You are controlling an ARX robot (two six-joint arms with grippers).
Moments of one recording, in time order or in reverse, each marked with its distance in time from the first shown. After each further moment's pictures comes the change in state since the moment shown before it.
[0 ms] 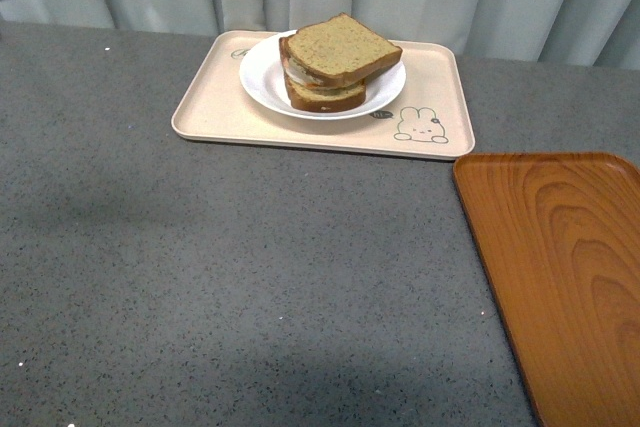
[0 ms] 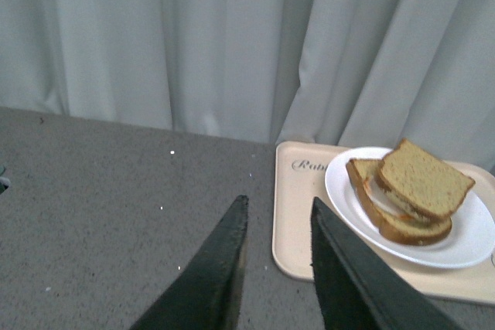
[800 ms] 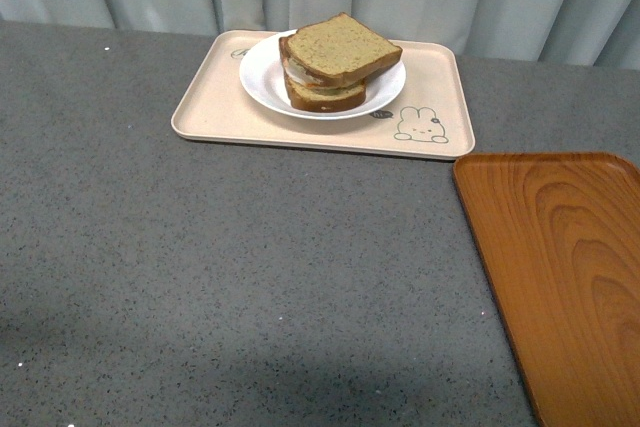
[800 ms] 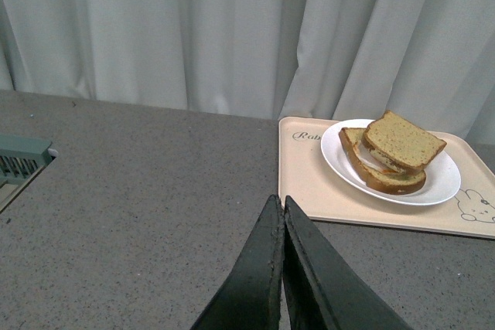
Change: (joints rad) left arm 0.077 -0.703 -0.287 -0.438 0.081 0.027; right arm 0.000 0.000 0.000 0.000 0.000 0.000
